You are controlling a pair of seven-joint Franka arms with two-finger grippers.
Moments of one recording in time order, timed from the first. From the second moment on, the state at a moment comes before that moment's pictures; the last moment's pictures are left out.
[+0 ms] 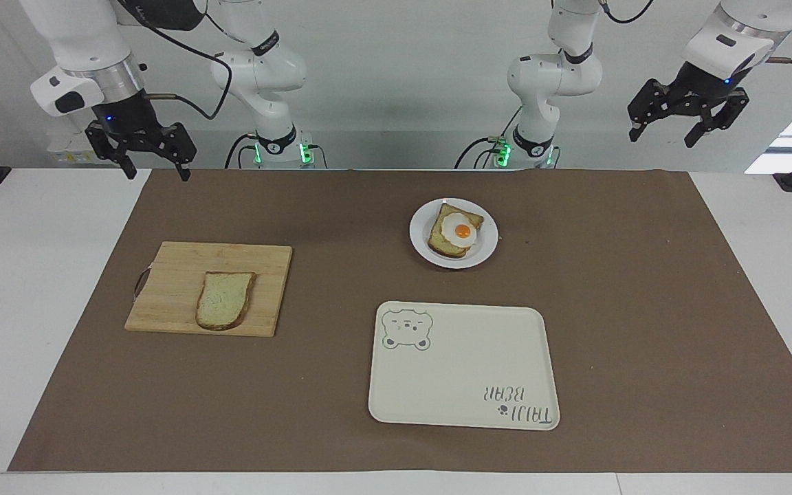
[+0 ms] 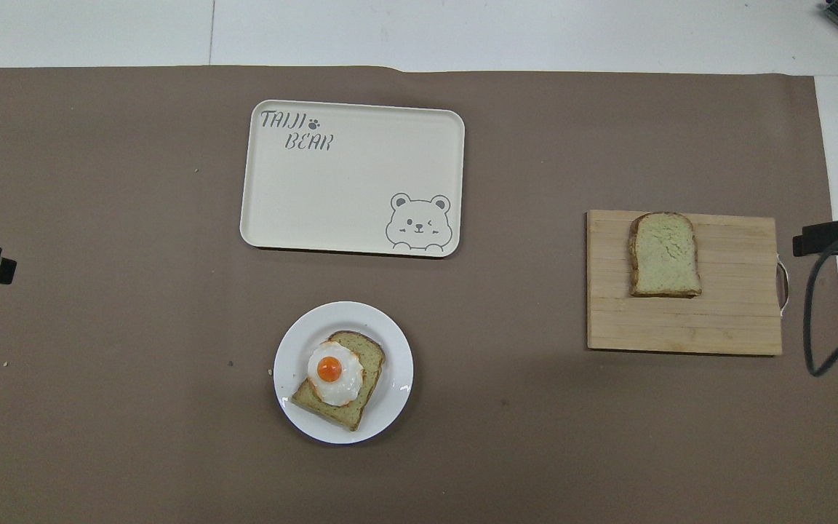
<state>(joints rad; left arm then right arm) -0.06 -0.01 -0.01 -1.34 -0.03 1.29 0.10 0.02 -0.08 -0.10 -1.68 -0.03 1.68 -0.02</state>
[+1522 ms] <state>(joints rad) -0.06 -0.01 -0.01 -1.34 -0.03 1.29 0.10 -0.05 0.27 -0.10 -1.95 0.28 2.23 -0.44</state>
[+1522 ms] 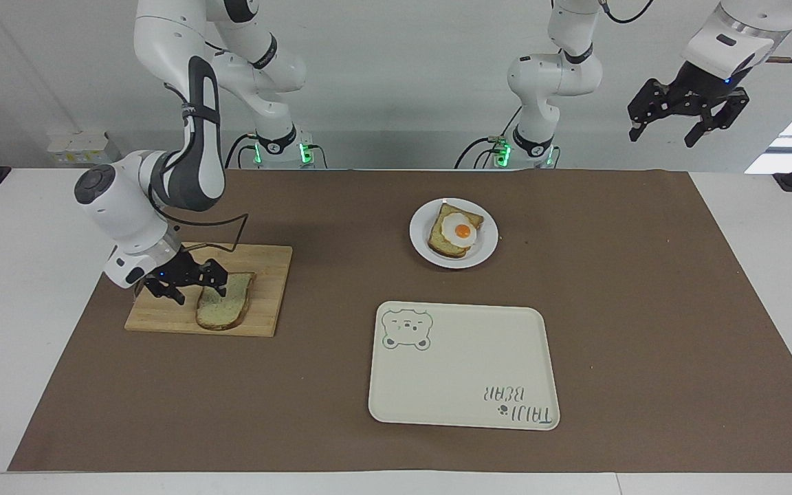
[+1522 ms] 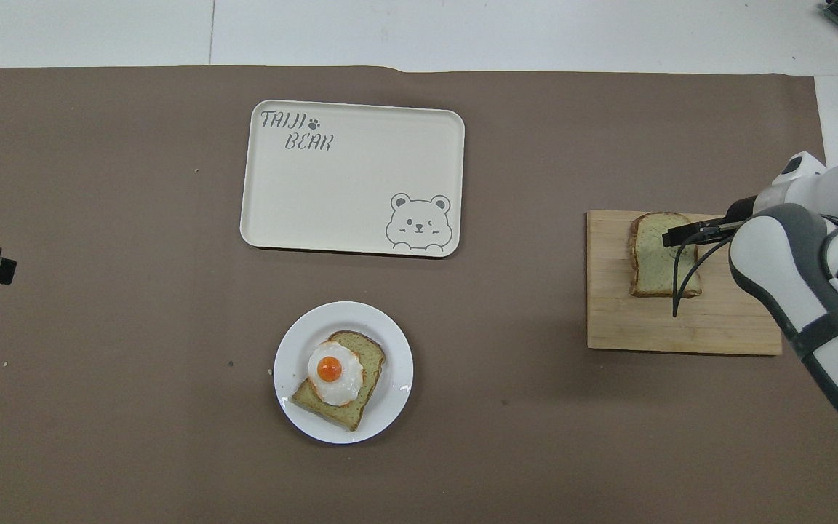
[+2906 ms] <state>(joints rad) -0.06 -0.01 -0.01 -1.34 -0.03 1.29 0.10 -0.10 0.28 -0.10 -2.00 0.32 2.24 -0.45</state>
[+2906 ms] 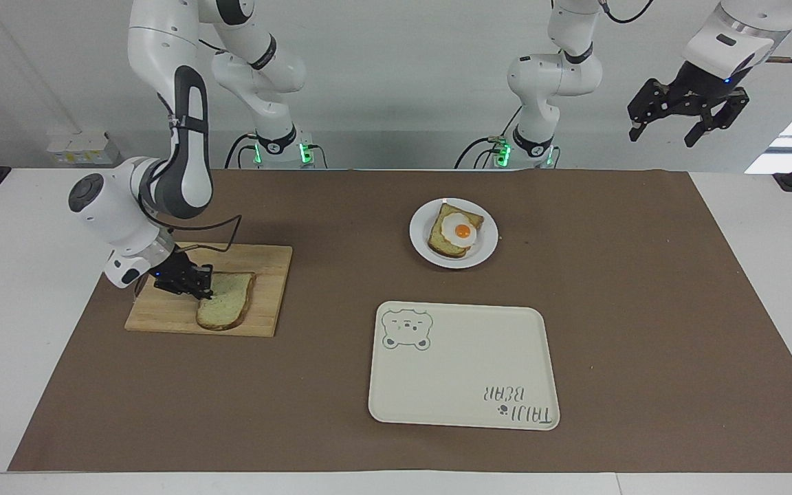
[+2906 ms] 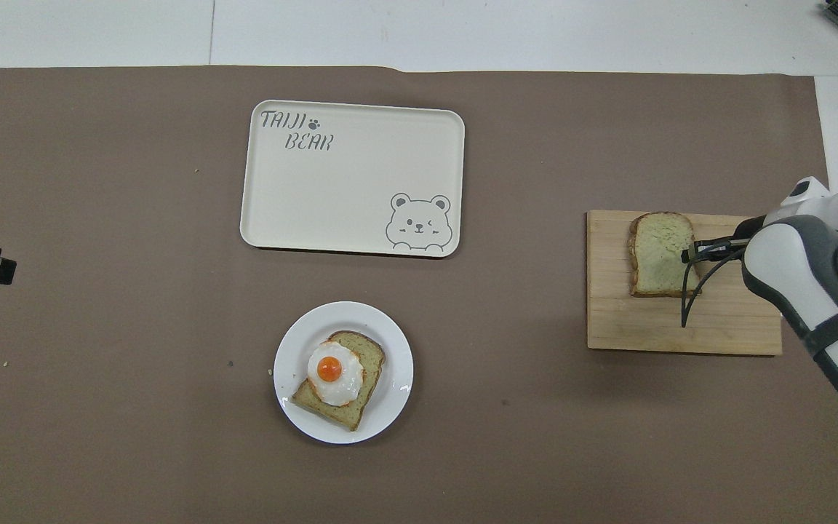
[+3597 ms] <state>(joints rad) -0.06 -0.01 -0.01 -1.34 -0.03 1.29 0.10 -0.10 0.28 -0.10 -1.96 0.32 2.18 -0.44</state>
